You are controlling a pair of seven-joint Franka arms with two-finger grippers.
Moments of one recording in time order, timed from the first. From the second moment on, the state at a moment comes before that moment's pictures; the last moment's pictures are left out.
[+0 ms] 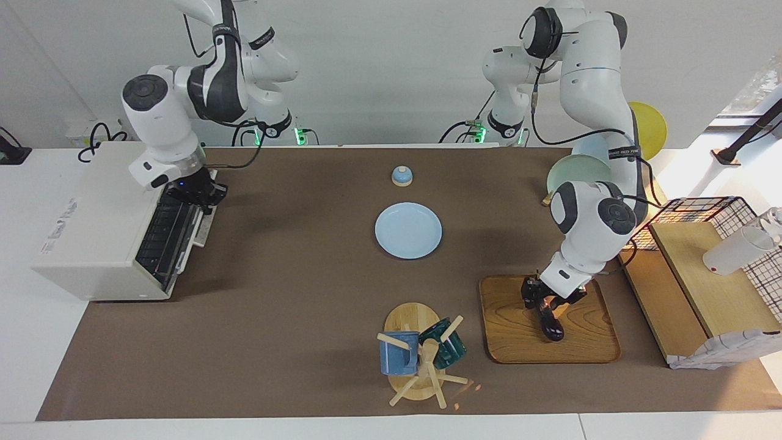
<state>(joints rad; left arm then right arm) -0.10 0.54 -0.07 -1.66 -0.07 2.29 0.06 -0.03 -0.07 0.00 -2.19 -0.10 2.08 0.04</state>
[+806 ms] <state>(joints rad) -0.11 0.46 -0.07 -1.59 -0.10 2.11 0.04 0.02 0.09 0.01 -2.28 -0.09 2.38 0.12</state>
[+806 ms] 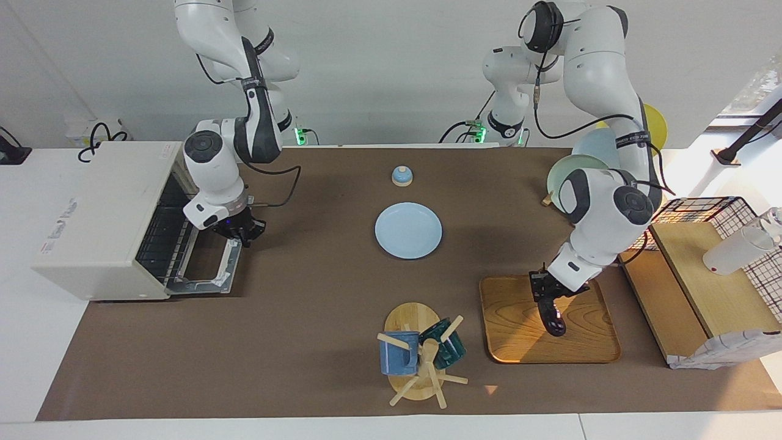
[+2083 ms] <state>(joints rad) -0.68 0.15 -0.09 -2.13 -0.15 2.42 -0.65 0.09 0.05 0.02 -2.20 -0.02 2.27 0.12</state>
